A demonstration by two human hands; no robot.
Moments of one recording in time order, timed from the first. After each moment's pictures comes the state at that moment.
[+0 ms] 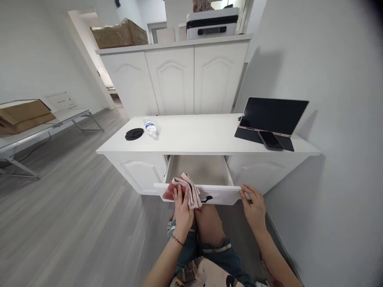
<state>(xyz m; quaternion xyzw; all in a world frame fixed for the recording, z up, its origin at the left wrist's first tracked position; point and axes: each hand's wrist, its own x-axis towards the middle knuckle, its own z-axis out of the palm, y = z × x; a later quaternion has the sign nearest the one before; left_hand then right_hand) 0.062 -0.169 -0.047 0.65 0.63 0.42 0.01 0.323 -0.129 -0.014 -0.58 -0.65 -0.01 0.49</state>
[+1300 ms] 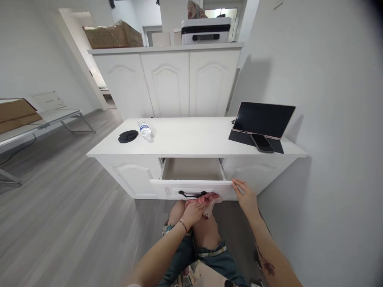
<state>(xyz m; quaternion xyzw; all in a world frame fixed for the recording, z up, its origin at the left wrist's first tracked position) 0.094 -0.118 -0.103 0.91 0.41 0.09 0.06 0.333 -0.087 -0.003 -0.57 -0.66 0.09 0.48</state>
